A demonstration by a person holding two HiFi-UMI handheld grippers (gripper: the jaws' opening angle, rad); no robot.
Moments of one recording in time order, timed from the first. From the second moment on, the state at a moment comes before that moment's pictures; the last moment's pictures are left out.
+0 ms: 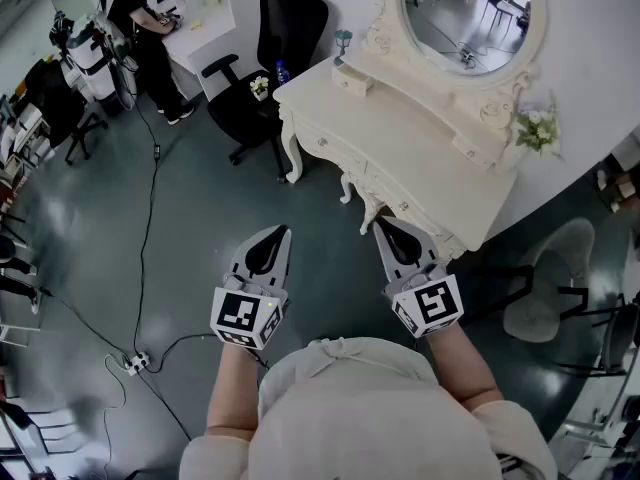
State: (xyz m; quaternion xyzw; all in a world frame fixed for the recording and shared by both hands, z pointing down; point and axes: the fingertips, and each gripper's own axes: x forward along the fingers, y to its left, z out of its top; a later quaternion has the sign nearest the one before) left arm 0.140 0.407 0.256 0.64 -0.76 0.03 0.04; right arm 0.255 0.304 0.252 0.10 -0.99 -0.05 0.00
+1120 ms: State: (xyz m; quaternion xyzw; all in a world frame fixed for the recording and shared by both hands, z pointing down) left arm 0.046 0.444 0.287 0.64 -0.77 0.00 0.04; right arm 0.169 0.333 0.285 0.13 -0.99 -0.05 0.03
